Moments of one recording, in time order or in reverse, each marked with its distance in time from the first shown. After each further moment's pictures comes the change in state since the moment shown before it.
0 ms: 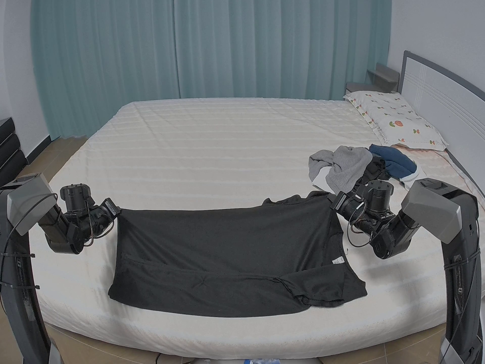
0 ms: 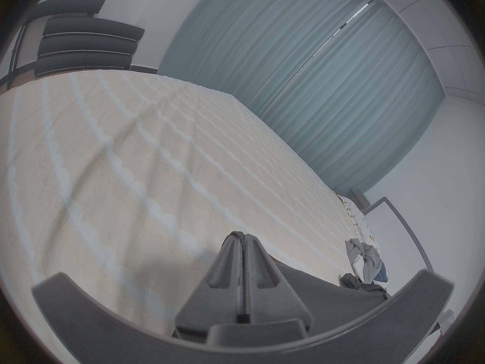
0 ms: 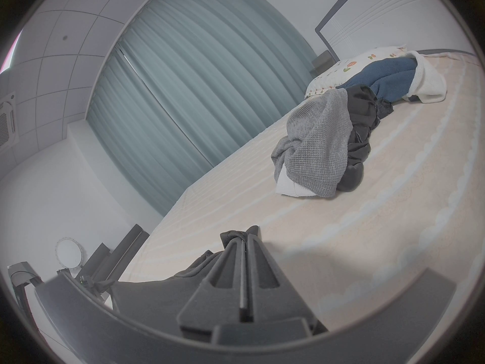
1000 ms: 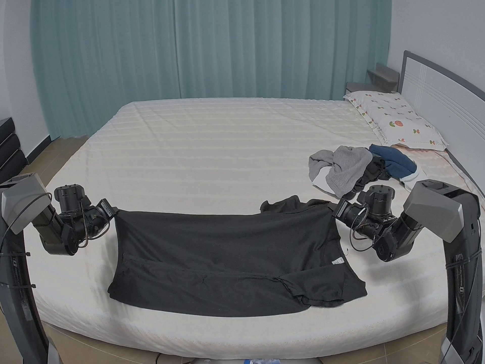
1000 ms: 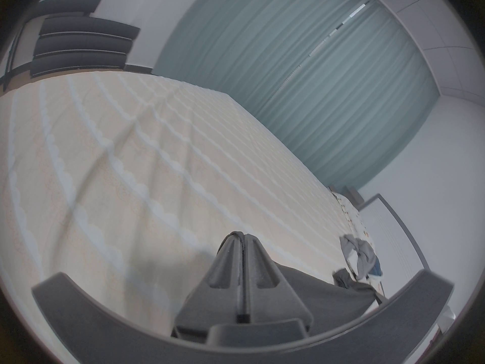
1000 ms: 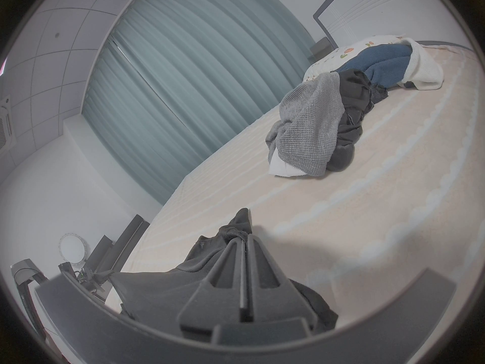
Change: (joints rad) left arm 0.028 -0.031 0.049 -0.020 -0.068 0.022; right arm -0.017 -0.008 0.049 0.036 0.046 -0.005
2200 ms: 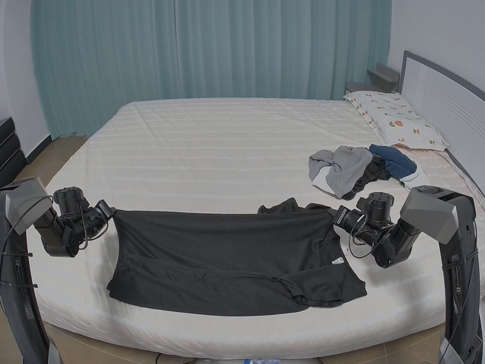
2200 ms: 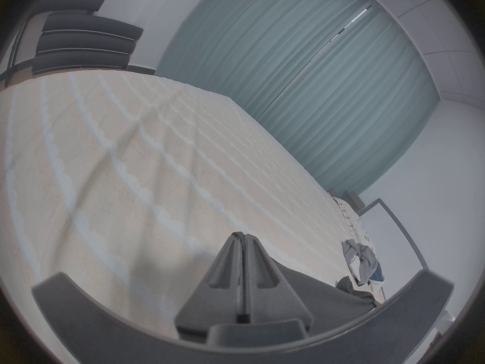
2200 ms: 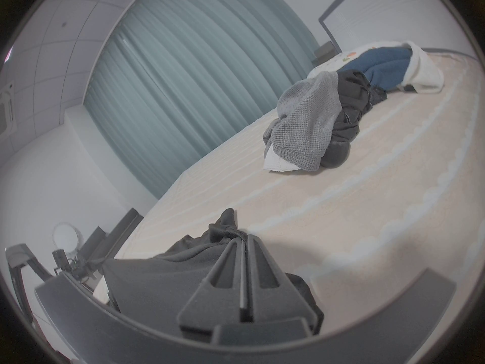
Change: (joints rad) left arm 0.020 0.043 -0.021 -0.046 0.003 -0.013; right arm -0.005 0.042 0.025 -0.065 -0.003 -0.032
